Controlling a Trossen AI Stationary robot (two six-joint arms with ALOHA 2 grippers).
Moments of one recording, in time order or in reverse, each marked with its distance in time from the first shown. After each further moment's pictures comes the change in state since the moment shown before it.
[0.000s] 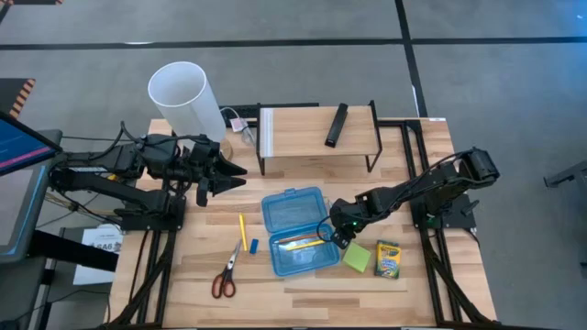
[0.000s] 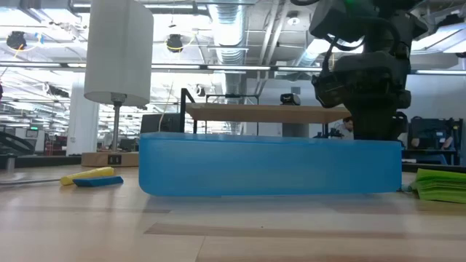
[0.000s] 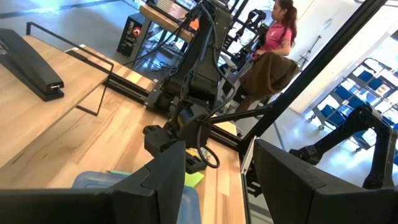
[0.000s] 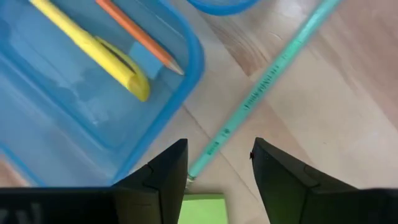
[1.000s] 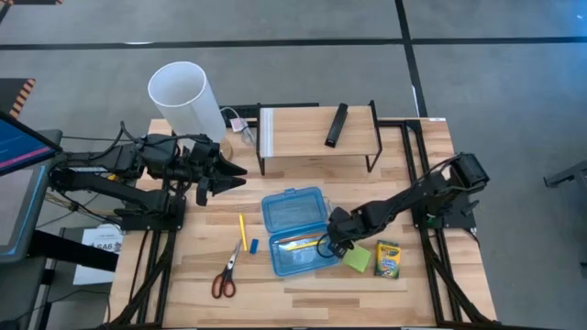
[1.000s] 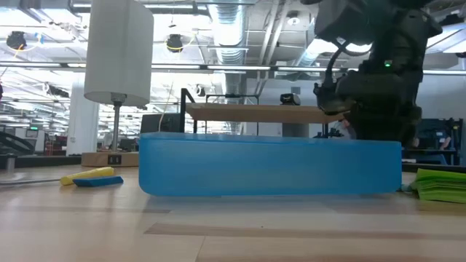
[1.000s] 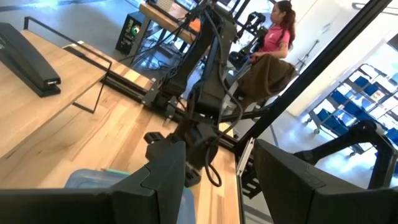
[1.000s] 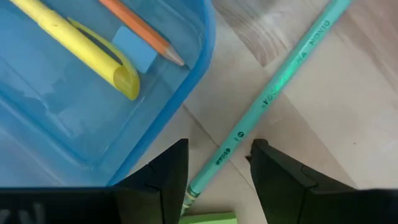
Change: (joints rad) left arm 0.000 0.000 0.000 0.004 0.002 -0.033; right arm 0.105 0.137 0.035 0.030 0.120 0.086
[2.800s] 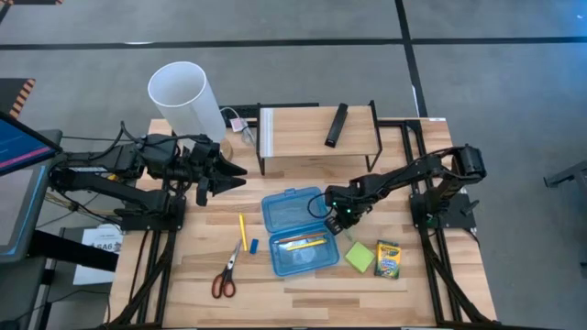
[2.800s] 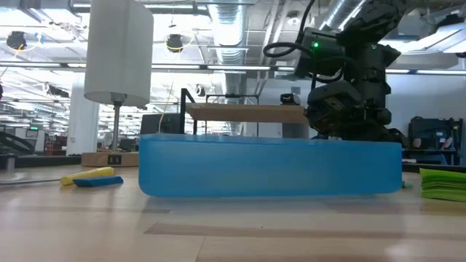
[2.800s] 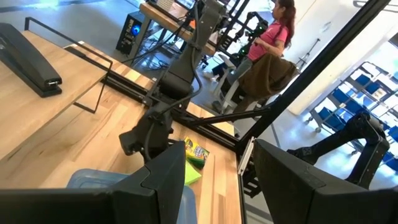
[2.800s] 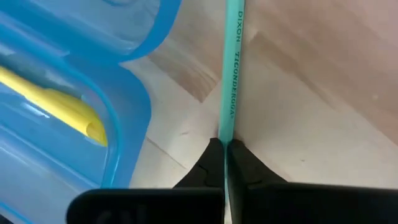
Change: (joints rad) left arm 0.000 0.000 0.000 -0.003 0.001 0.008; right arm -0.336 -0.014 -0.068 -0.074 -0.232 -0.108
